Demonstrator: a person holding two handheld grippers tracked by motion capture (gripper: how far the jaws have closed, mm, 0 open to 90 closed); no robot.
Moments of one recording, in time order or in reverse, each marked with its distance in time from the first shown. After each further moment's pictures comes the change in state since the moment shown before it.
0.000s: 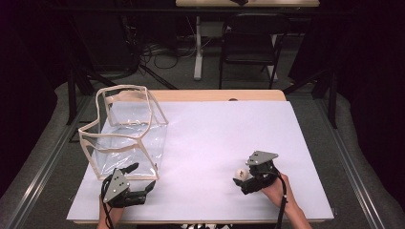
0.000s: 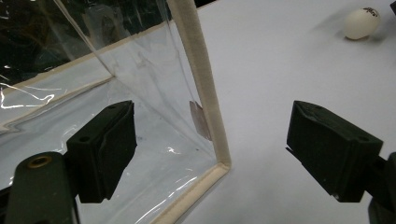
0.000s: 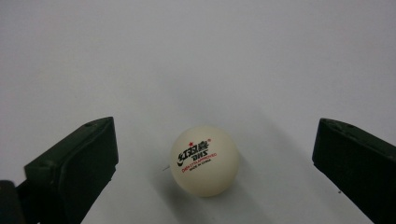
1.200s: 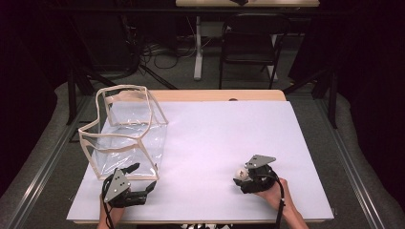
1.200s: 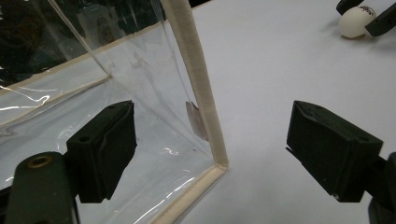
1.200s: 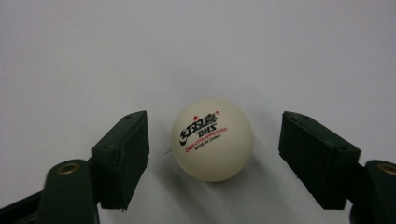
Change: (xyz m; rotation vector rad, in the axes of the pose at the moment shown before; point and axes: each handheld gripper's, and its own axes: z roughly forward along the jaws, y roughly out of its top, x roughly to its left) left arm 0.000 0.001 0.001 0.005 -0.011 0.010; right arm 0.003 -0.015 0.011 0.033 -0.007 0.029
